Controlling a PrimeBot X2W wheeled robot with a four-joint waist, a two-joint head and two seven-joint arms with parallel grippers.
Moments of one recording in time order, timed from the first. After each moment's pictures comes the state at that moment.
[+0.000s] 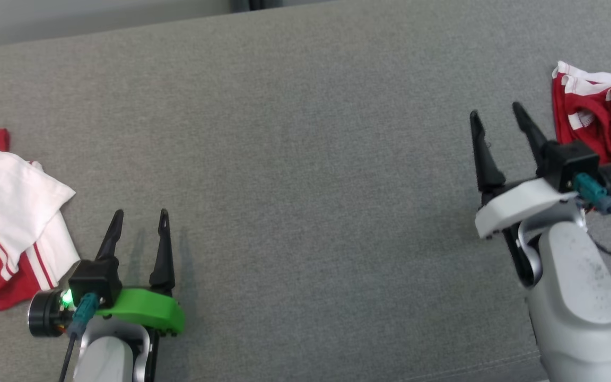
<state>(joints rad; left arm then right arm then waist) -0.21 0.08 -0.05 0.34 -0.11 -0.10 -0.26 -0.53 -0.05 -0.07 0.45 0.00 0.13 -0.26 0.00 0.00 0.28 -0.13</state>
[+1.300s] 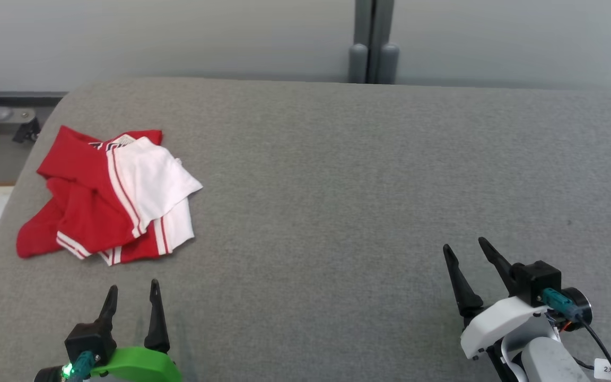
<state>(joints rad) -0.04 0.05 0.00 0.40 -0.18 -0.07 -0.26 -0.18 -0.05 0.05 0.44 0.12 0.13 -0.26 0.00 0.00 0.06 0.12</state>
